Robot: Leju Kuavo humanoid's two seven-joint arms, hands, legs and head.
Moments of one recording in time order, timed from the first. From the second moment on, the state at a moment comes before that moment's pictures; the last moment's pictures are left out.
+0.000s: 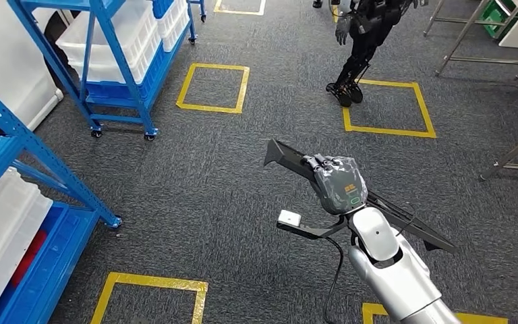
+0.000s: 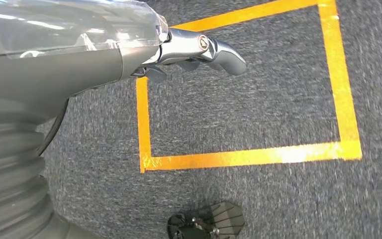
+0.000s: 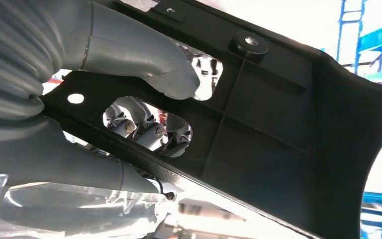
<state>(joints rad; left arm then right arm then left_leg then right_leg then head) -0.11 -0.17 0.85 -0.21 -1.18 0.27 -0.34 -0.33 -0.23 0.41 -1.47 1.35 -0.44 -0.07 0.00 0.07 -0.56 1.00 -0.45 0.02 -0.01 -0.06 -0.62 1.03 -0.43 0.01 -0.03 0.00</state>
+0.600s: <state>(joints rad) -0.10 -0.17 0.85 -0.21 -1.23 0.20 -0.27 -0.20 -0.24 0.36 -1.53 1.37 -0.45 -0.04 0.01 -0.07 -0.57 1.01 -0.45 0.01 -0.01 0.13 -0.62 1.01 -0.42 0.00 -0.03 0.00</state>
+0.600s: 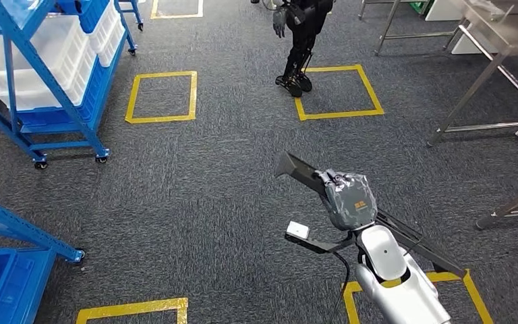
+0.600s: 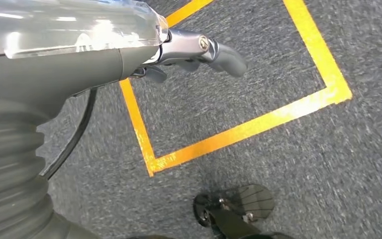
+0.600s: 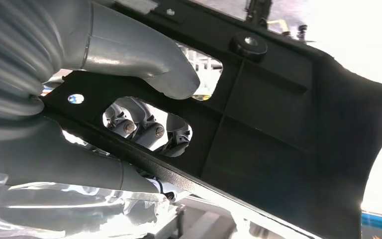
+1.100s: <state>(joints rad) -0.11 -0.18 0.84 -0.21 -1.24 0.17 -0.25 -0.14 -0.25 0.33 -1.59 1.40 -0.42 -0.02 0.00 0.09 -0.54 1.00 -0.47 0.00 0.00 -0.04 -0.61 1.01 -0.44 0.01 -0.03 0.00</state>
